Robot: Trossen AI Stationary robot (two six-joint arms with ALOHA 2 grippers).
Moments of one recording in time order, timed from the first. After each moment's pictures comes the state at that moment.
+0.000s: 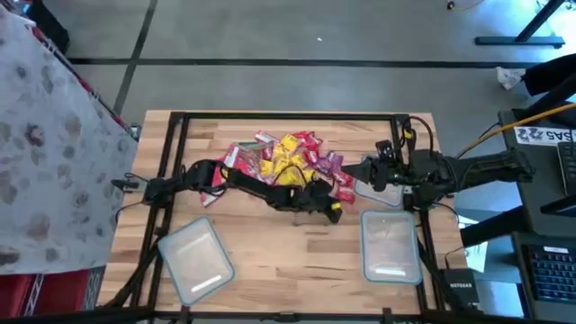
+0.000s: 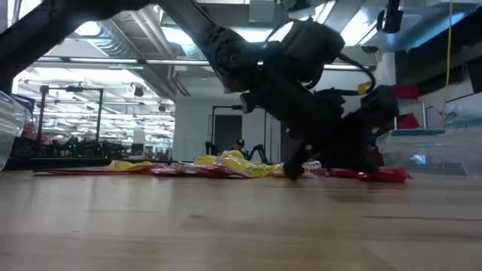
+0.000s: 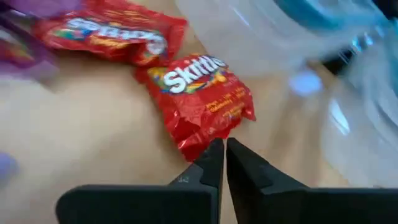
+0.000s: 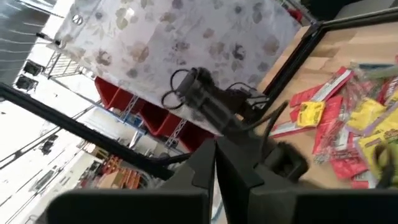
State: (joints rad) left arm 0.00 2.43 1.64 0.23 -0.34 -0.76; right arm 0.15 0.72 0.63 0.07 0.21 1.00
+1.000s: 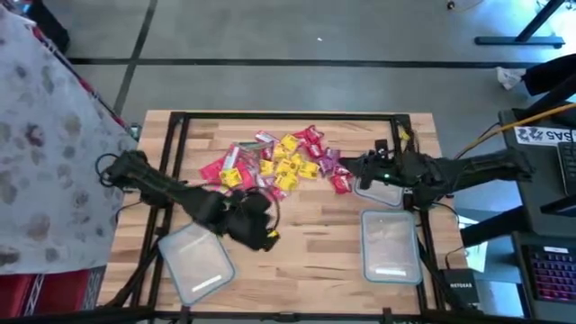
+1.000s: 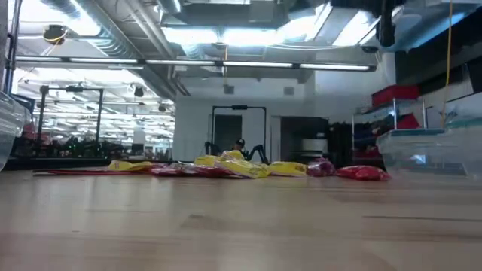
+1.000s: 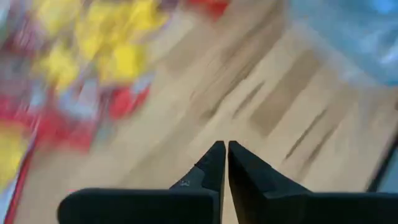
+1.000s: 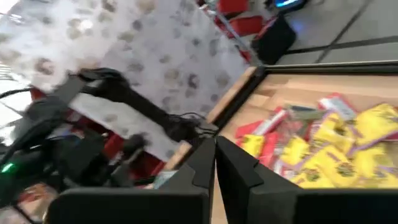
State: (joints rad) left arm -0.47 1.71 1.64 -1.16 -0.51 -1.24; right arm 0.15 0.82 0.63 0.05 0.46 0.85
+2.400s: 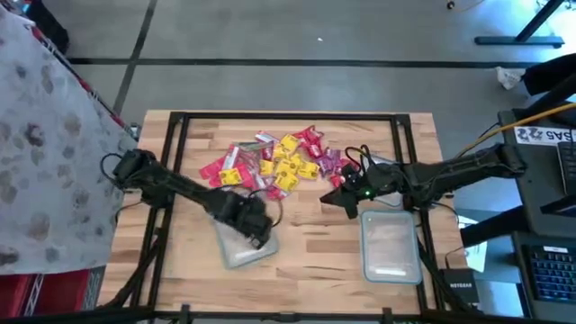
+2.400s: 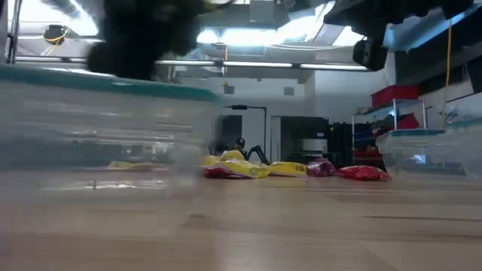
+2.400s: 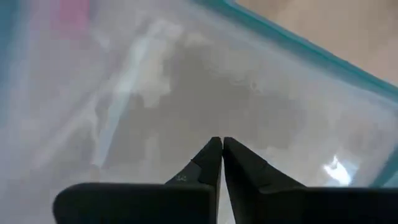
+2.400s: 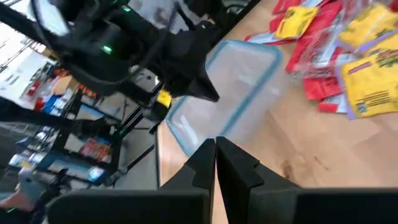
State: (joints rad) left arm -0.32 1.73 1.37 -0.96 -0.19 -1.03; right arm 0.15 1.04 0.63 0.05 -0.01 0.85
